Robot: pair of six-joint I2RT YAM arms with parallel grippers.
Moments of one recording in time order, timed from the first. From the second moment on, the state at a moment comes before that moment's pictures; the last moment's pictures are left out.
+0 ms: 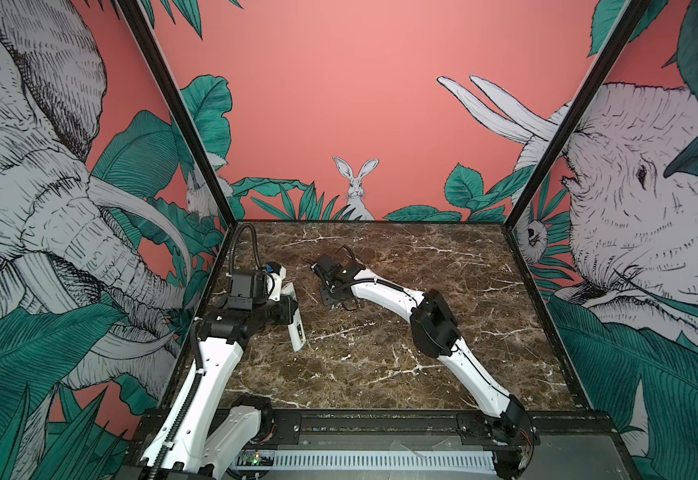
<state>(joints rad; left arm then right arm) -0.16 0.91 0.90 -0.84 0.30 -0.16 0.92 2.55 2.31 -0.90 0.15 0.51</state>
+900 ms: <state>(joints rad) -0.17 0.91 0.89 -0.83 0.38 -0.16 0.90 2.56 2.28 -0.82 0.15 0.47</state>
